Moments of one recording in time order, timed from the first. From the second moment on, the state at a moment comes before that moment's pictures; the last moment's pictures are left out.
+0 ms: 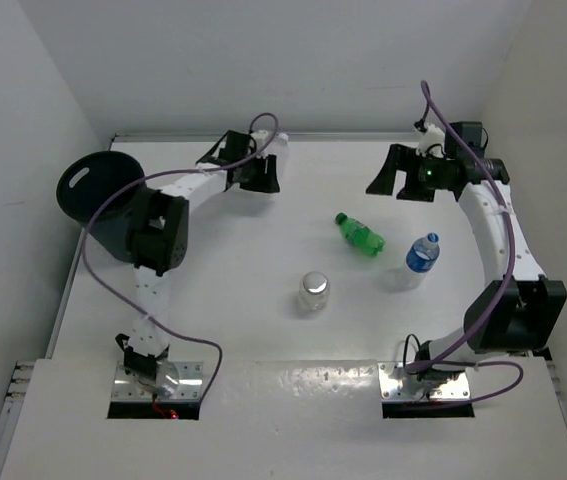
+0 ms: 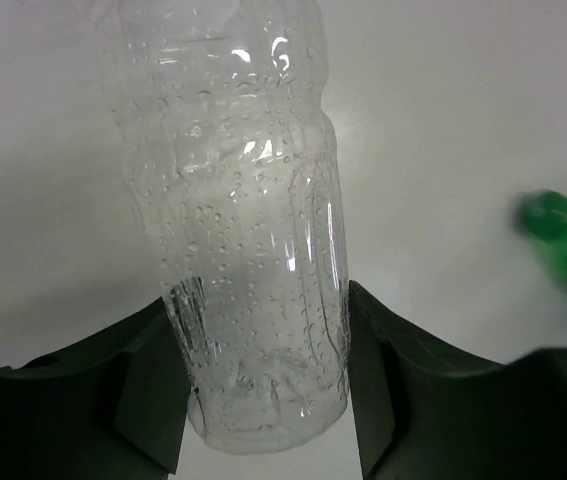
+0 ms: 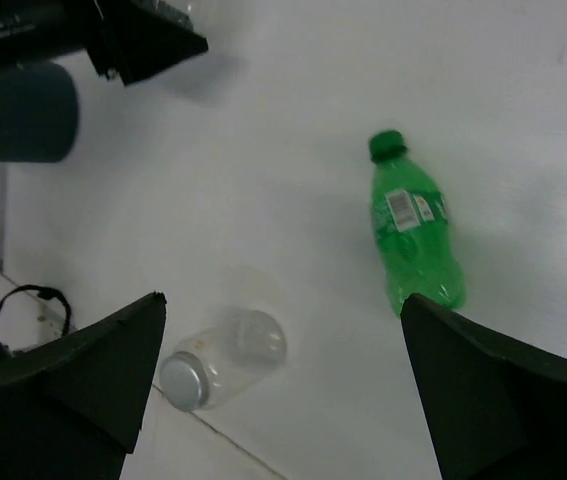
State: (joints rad) left arm -0.33 2.29 1.85 -0.32 0.25 -0.12; right arm -0.04 1.51 1.42 -0.82 -0.54 0.11
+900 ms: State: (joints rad) left arm -0.55 1.40 1.14 0.55 0.75 -0.70; right arm 0.29 1.28 1.28 0.17 -0.77 0.77
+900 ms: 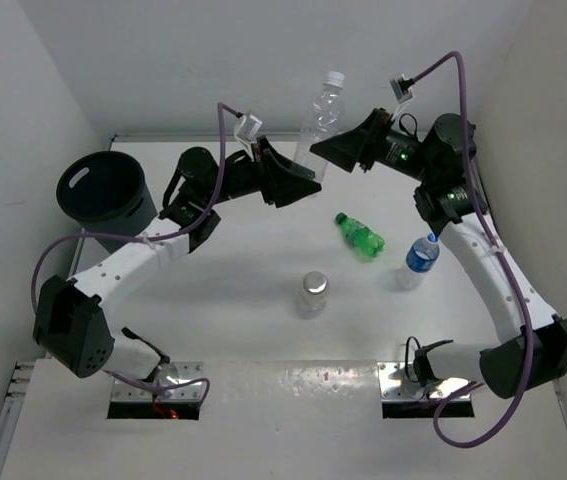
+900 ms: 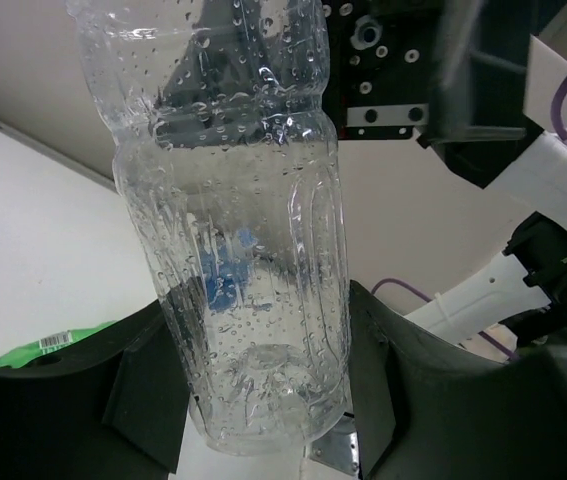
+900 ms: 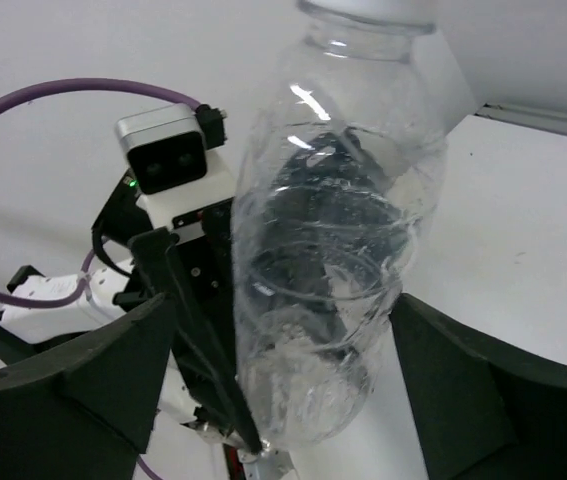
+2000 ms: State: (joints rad) left arm -0.31 1.30 1.37 -0.02 1.00 -0.32; right arm 0.40 1.23 1.27 -0.38 -0.82 -0.02
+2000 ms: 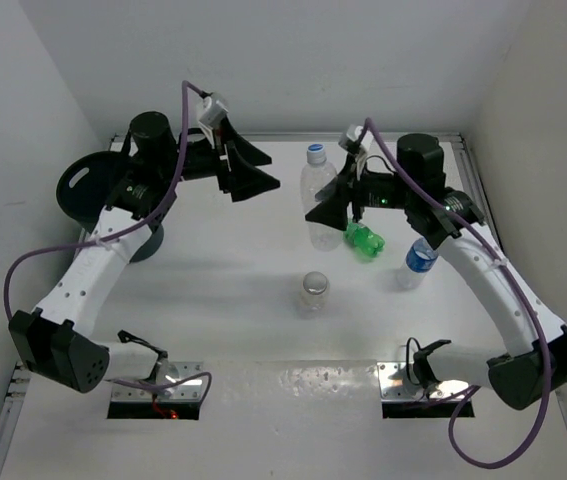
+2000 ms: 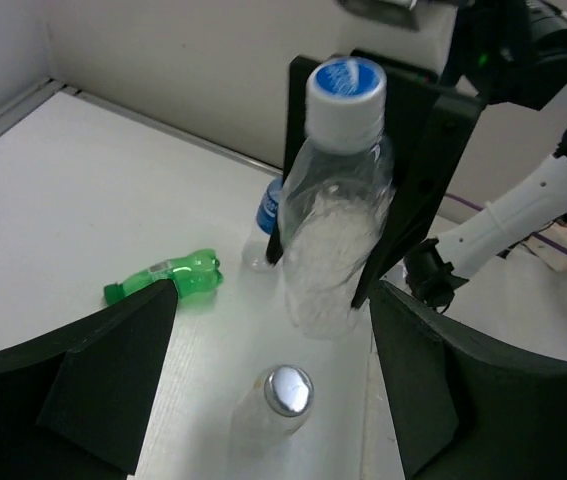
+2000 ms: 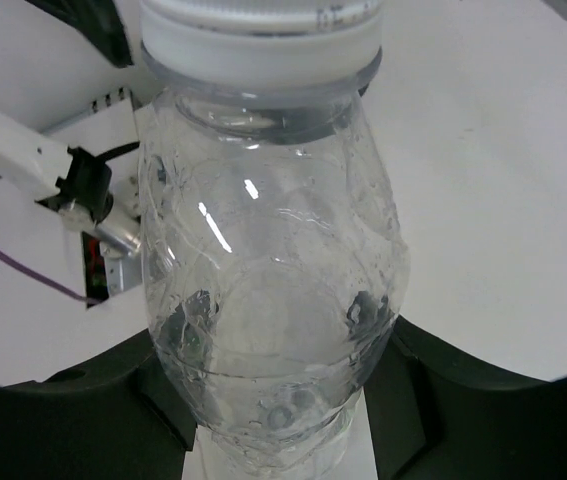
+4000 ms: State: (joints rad) left arm 0.70 1.48 1.70 -0.37 0.78 -0.18; right arm -0.15 1.02 1.31 -0.83 -0.52 -0.06
